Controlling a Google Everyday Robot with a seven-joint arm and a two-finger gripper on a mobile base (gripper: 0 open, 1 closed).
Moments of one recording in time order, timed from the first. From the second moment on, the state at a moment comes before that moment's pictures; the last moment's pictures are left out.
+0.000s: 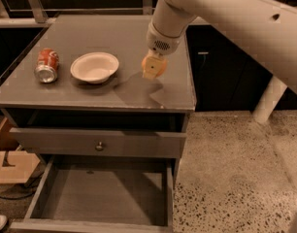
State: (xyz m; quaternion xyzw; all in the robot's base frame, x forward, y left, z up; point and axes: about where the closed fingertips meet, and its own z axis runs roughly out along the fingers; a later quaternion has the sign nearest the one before) arm 0.646 -0.029 0.889 -0.61 0.76 -0.01 0.22
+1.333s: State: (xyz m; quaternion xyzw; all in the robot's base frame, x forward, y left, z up) arm 0.539 -0.023 0.897 -0.59 0.77 -0.01 0.23
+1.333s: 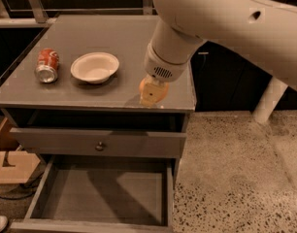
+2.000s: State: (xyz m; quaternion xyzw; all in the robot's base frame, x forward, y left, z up) arm 0.492 -0.014 0.880 -0.59 0.78 0.00 0.21
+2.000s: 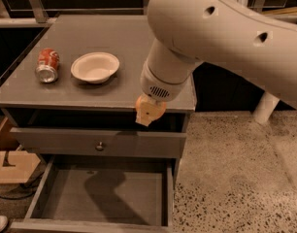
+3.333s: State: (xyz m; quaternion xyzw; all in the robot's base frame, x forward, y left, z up) arm 0.454 0.030 0.754 -0.58 0.80 0.11 0.15
